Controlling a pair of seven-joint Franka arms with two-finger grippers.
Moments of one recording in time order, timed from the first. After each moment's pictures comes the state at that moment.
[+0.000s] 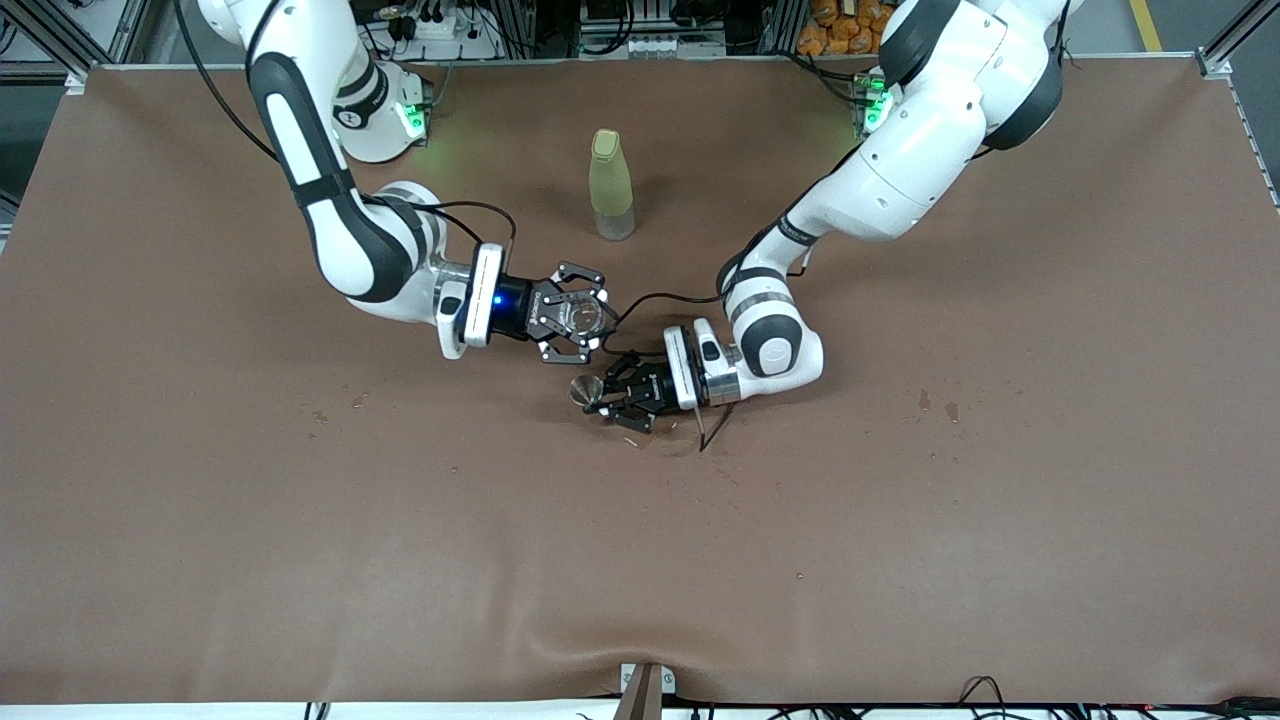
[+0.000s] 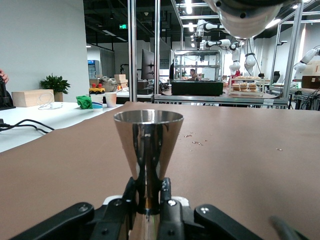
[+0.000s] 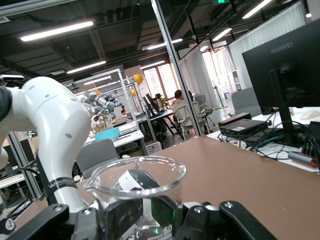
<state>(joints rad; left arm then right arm) -0.37 1.01 -0.33 -1.50 -2.04 2.26 2.72 0.67 0.37 -0.19 -2.09 2.18 1.95 -2.25</state>
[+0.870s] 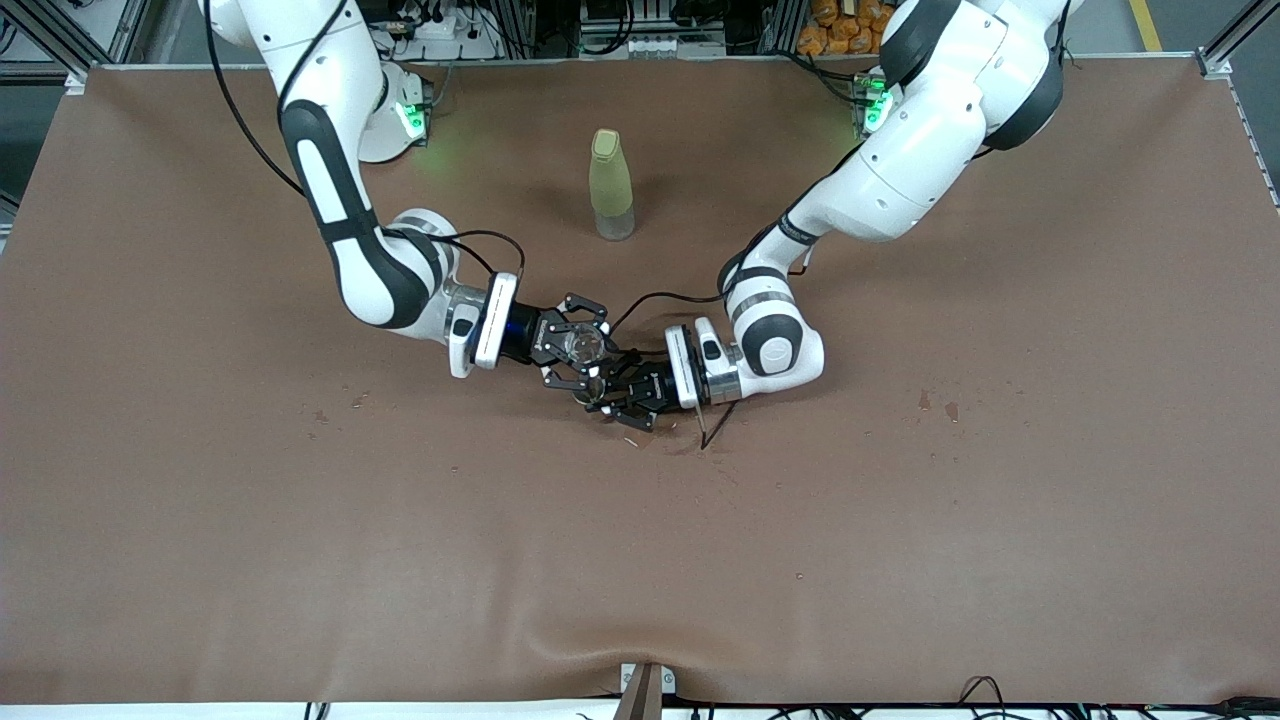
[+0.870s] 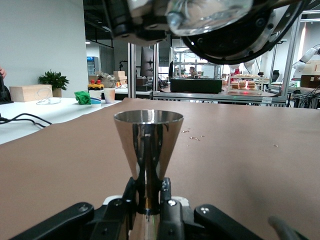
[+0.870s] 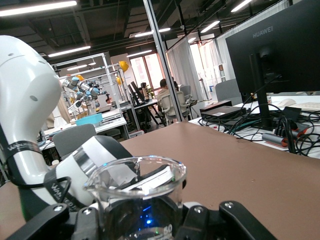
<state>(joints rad) -0.37 1.01 -0.33 -1.52 -2.04 2.26 2.72 0.67 0.49 -0.20 -2.04 2.23 1.96 -2.36</state>
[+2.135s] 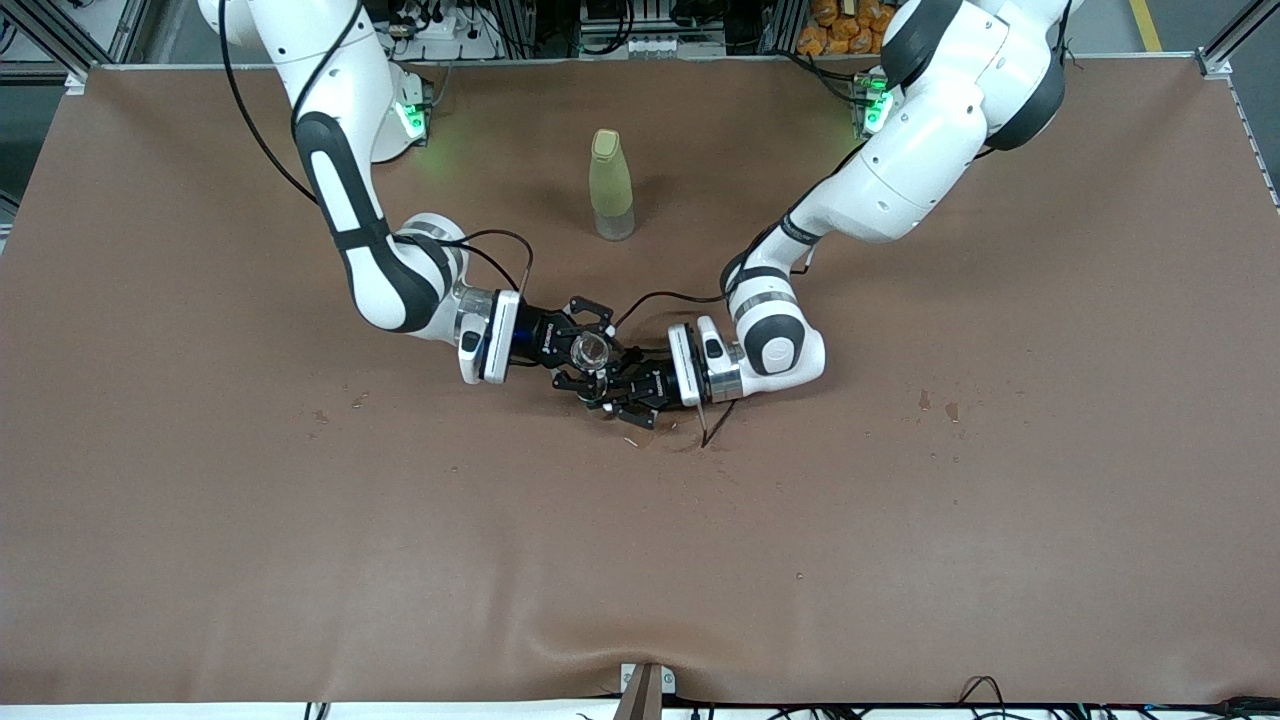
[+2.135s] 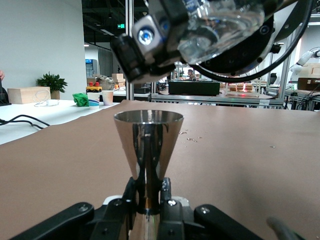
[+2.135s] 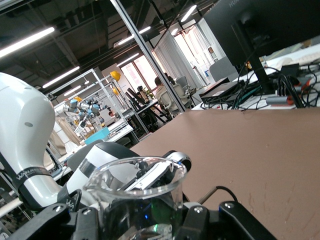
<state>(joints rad) -0.36 1.01 -0.33 -1.53 -2.04 2.23 2.73 0.68 0.51 -0.19 -2.05 2.24 1.96 -2.07</state>
